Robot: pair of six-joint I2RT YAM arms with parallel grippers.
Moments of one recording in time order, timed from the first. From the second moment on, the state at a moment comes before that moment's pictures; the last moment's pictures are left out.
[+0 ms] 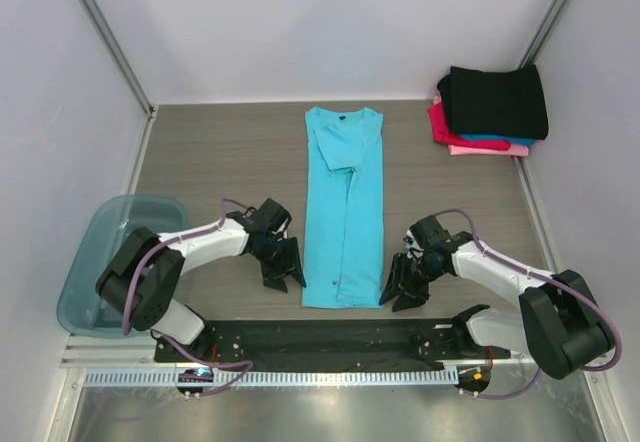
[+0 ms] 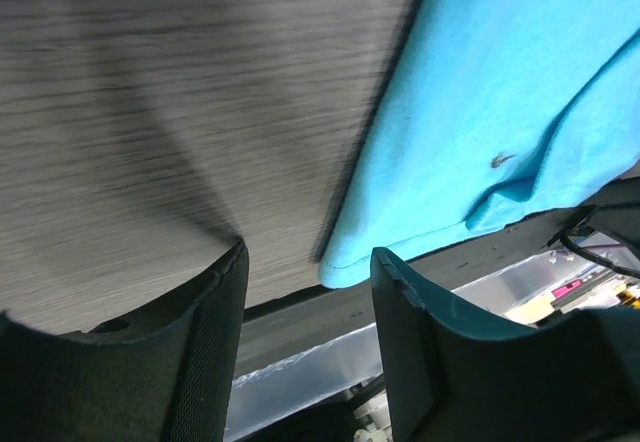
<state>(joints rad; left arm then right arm) -0.63 1.51 0.74 -0.56 0.39 -0.84 0.43 1.20 0.46 -0.64 -0.54 0.72</state>
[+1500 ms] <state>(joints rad) -0.56 1.54 1.00 -0.57 0.34 -0.68 0.40 1.18 0.63 -0.53 -0.56 0.67</state>
